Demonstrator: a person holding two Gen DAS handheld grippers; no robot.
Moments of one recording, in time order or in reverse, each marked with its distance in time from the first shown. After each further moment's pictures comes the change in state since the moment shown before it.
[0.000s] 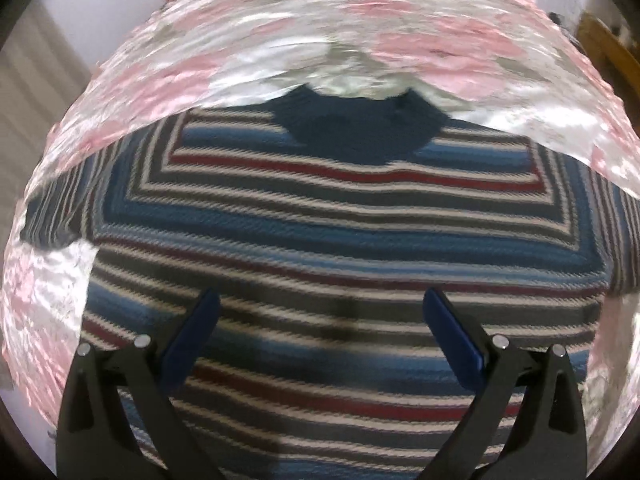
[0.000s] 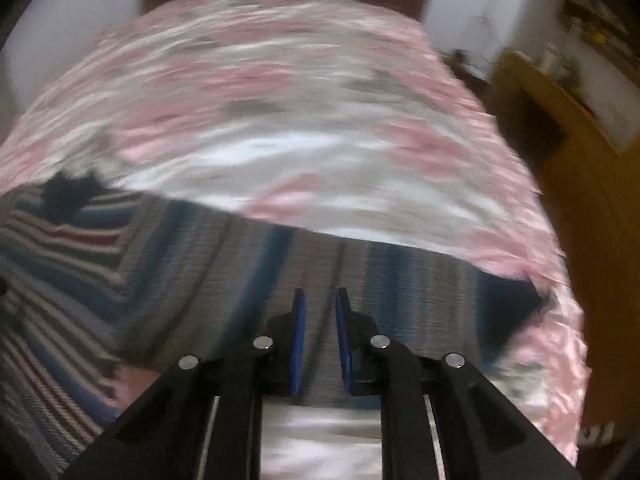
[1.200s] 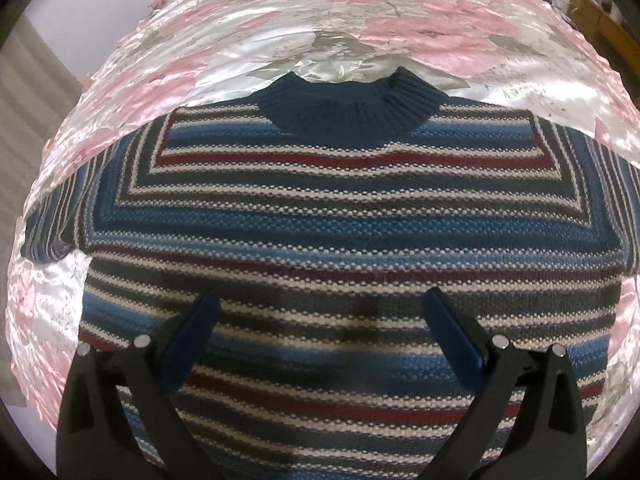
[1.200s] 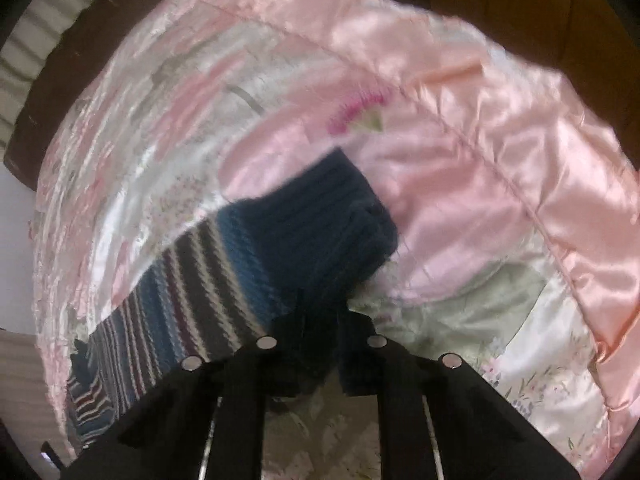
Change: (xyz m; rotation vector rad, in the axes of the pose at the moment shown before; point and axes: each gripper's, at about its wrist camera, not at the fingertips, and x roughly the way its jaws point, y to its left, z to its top) left arm 0.012 -0.023 -0.008 0.086 0.006 0.015; right arm 0.056 -0.245 -0.075 0.761 0.156 0.109
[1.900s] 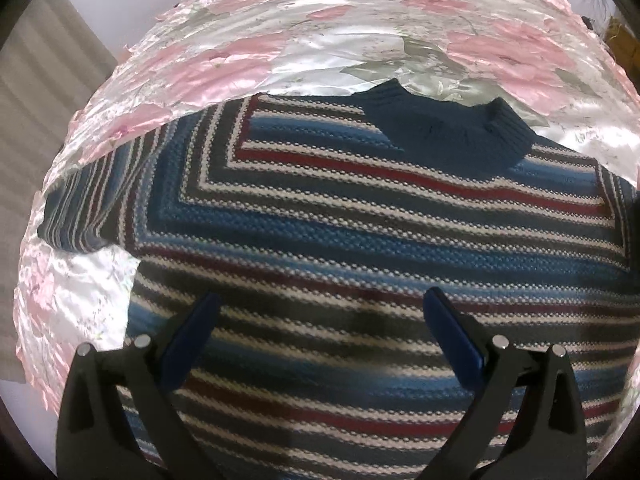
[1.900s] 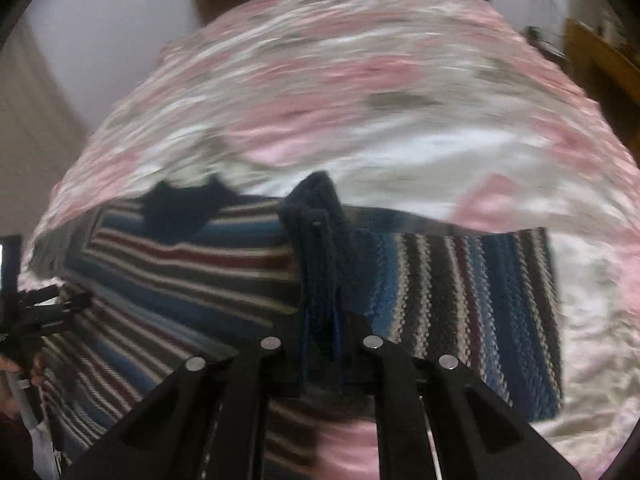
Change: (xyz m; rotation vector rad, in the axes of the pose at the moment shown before) left arm 0.013 0.088 0.019 -0.106 0.024 0.057; right arm 0.008 0.338 -0.191 -0.736 -0.007 0.232
